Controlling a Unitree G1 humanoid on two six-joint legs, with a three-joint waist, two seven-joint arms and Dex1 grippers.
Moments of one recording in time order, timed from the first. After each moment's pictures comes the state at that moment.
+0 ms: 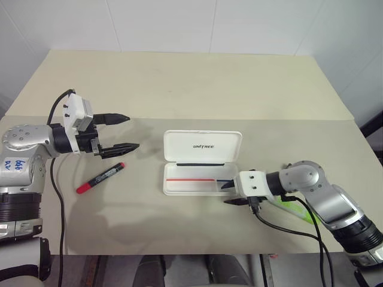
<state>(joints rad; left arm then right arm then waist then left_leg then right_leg) -0.57 0.84 0.18 0.16 -0.43 0.31 -1.20 -0.42 -0.78 0.33 -0.25 0.05 0.22 1.21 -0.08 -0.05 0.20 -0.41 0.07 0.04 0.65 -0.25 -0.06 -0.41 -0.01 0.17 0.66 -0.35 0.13</state>
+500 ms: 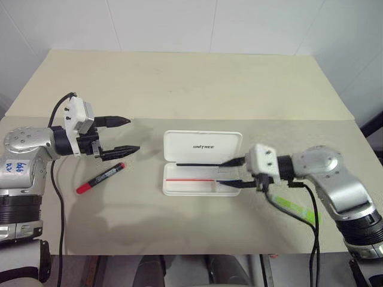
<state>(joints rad) -0.54 0.84 0.18 0.15 -0.43 0.31 -1.20 -0.46 -0.75 0.10 -0.30 0.32 0.34 1.19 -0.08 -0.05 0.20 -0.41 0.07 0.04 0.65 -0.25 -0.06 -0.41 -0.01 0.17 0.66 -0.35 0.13</state>
